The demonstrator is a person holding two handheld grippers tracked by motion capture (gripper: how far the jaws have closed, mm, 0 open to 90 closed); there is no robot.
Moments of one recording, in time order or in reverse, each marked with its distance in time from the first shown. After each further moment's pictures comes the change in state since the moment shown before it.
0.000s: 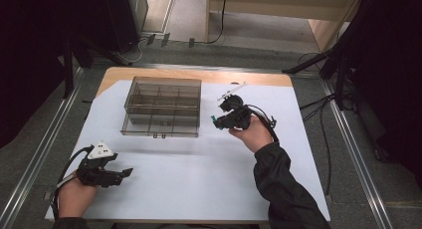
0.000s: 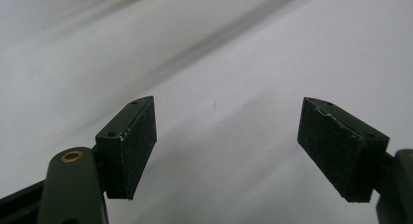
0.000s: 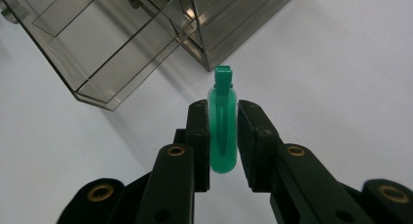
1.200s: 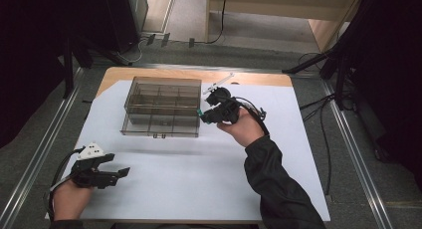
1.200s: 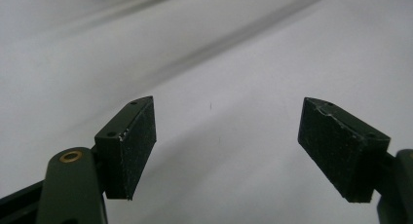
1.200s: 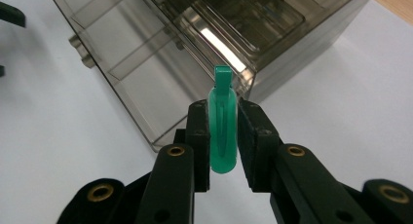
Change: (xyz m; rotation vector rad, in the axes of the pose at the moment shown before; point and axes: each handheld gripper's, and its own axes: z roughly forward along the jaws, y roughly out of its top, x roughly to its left) left arm 0.005 -0.006 -0.010 -0.065 -0.046 -0.061; right arm 0.032 0.036 -0.013 -0.031 0.035 -0.086
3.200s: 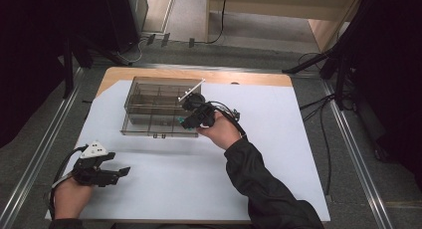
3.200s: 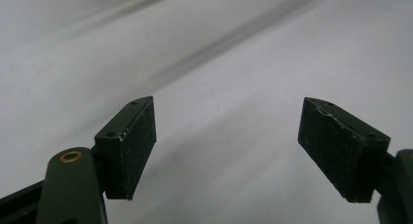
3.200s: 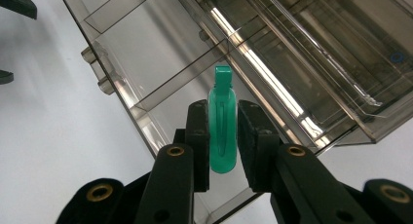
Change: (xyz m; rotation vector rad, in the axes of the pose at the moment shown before) left arm 0.003 0.003 0.004 0.026 0.014 0.035; right arm 0.029 0.021 0.056 0.072 0.046 -0.041
